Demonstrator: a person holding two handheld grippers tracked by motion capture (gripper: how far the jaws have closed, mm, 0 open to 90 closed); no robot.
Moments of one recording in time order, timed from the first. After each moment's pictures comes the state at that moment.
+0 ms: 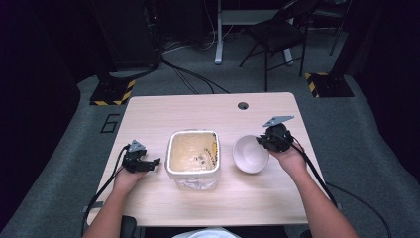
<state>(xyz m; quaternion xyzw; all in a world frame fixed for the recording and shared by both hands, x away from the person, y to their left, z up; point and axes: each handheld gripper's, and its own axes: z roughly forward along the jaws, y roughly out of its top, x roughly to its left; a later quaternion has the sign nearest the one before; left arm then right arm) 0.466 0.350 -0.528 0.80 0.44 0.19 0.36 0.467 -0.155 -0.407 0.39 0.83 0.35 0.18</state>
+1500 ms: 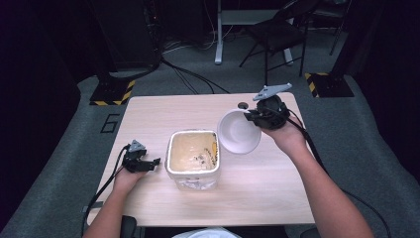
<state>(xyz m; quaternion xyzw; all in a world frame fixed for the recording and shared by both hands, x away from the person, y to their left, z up) 0.466 0.350 -0.528 0.80 0.44 0.19 0.36 0.452 -0.111 -0.286 0.31 0.84 0.38 0.21</state>
